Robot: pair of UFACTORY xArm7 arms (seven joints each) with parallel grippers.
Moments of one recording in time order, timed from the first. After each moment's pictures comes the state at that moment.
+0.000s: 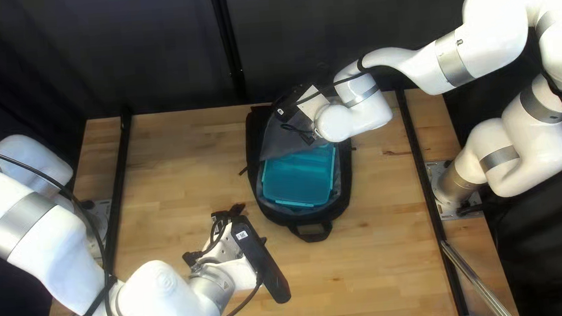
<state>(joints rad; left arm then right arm) -0.61 0.22 -0.01 1.24 0.95 1.39 -1.23 0.11 -0.11 -0.34 0.66 -0.97 0.87 1.31</state>
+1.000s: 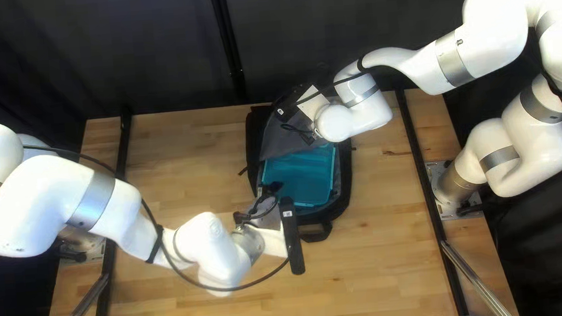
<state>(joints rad) -0.43 0.36 0.10 1.16 1.22 0.98 -0.99 0.11 -0.11 -0.34 0.66 -0.97 0.87 1.31</state>
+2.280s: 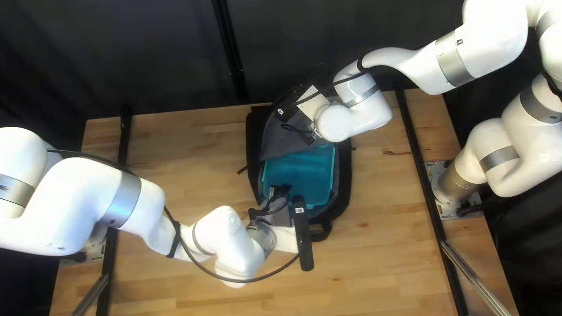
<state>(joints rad) -0.40 0.46 0.10 1.20 1.20 0.89 -1.03 0.11 -0.11 -0.34 0.66 -0.97 0.87 1.31</state>
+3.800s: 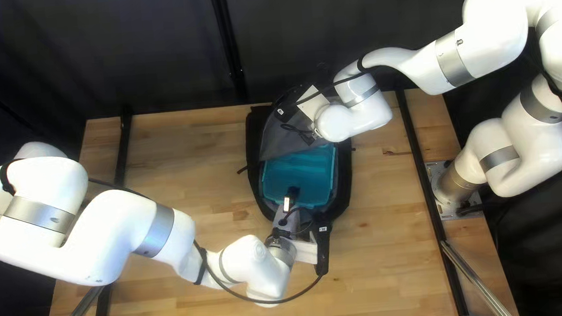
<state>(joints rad) -0.45 0.70 0.10 1.47 1.14 1.19 -0.85 0.11 -0.11 -0.34 0.66 -0.97 0.87 1.31</state>
